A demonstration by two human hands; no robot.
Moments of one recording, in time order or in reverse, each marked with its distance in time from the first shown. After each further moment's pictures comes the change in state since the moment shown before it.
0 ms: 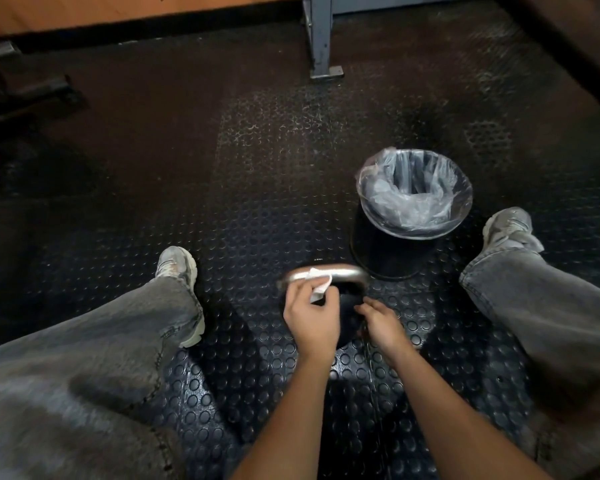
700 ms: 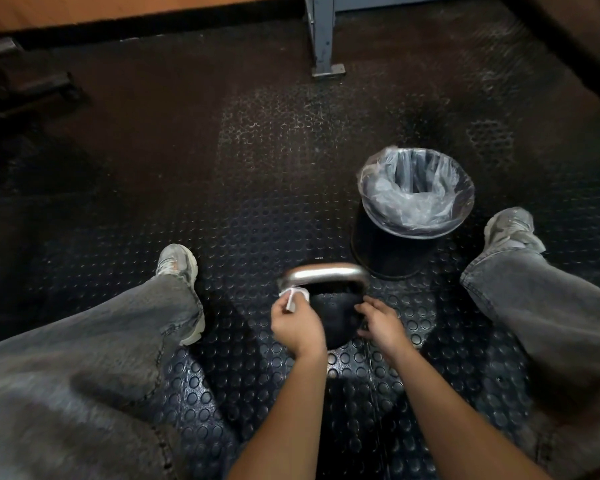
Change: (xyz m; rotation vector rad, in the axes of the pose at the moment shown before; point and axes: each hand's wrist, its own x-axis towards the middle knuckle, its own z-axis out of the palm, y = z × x) left_hand 0.009 -0.010 0.001 -0.236 0.307 -0.685; right_hand 0.000 -0.001 0.001 0.023 -0.008 0.016
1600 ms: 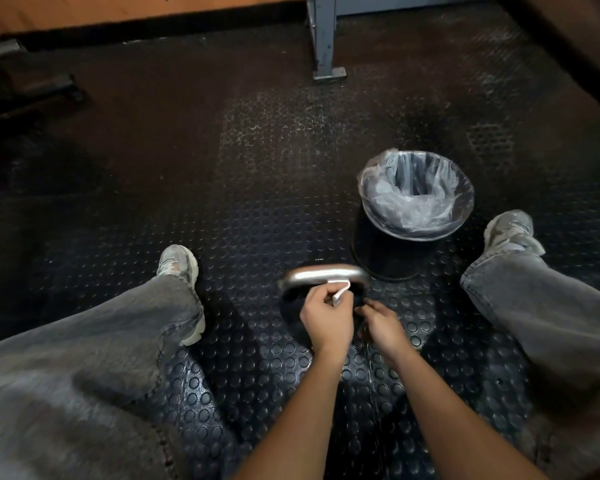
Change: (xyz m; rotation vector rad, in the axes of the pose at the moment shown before) left_hand -0.029 0.000 0.007 0.292 -0.420 0.402; right_hand 0.000 0.001 -0.002 -0.078 0.019 -0.028
